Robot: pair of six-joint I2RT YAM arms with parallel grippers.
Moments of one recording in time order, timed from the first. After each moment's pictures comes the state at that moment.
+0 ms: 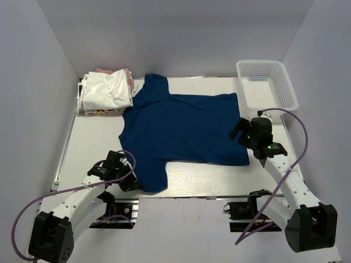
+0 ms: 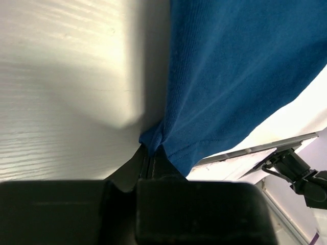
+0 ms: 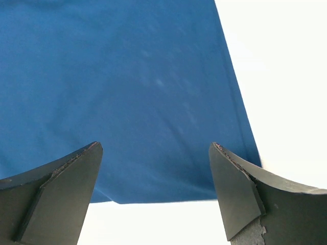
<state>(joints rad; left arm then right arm) -0.32 0.83 0.28 -0.64 0.35 -0.90 0.18 0.97 0.65 -0.35 0.07 0.52</state>
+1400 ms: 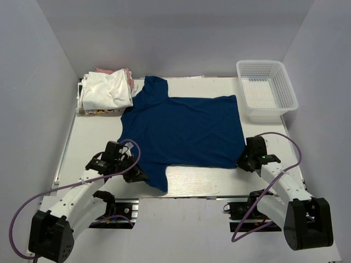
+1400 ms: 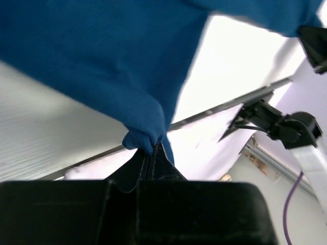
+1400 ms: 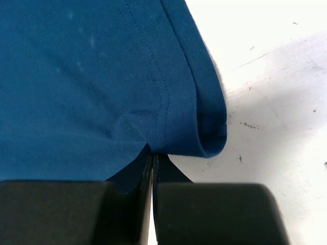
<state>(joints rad) -0.32 0.83 0.39 -0.63 0.54 -0.80 0.15 0.99 0.40 -0.45 0.06 0.65</state>
